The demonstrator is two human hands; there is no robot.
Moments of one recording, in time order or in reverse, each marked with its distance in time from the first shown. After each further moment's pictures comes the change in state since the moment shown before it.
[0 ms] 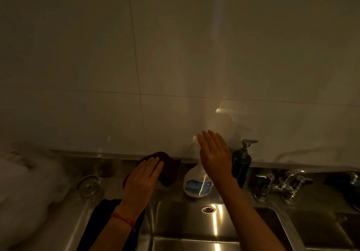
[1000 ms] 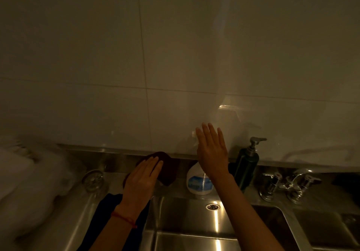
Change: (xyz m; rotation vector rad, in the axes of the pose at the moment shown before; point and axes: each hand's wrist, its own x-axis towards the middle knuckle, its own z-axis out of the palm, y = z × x) left_hand -0.018 -0.011 0.008 -0.006 -0.031 -0.057; right_hand 0.004 -0.022 0.012 -0.048 -0.330 0.093
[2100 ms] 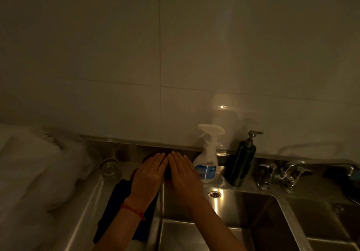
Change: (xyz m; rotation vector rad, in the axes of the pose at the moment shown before) left_hand -0.023 0.017 -0.061 -0.051 -0.023 -0.026; right_hand -0.071 -0.107 -0.074 0.292 -0.041 -0.144
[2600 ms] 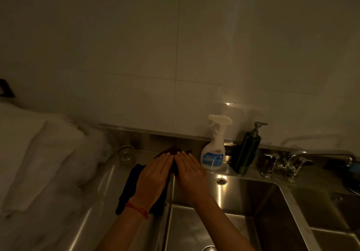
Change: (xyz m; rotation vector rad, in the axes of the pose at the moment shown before) left_hand -0.061 0.003 -0.037 -0.038 0.112 0.032; right_hand -0.030 -0.042 -0.030 0.029 0.116 -0.065
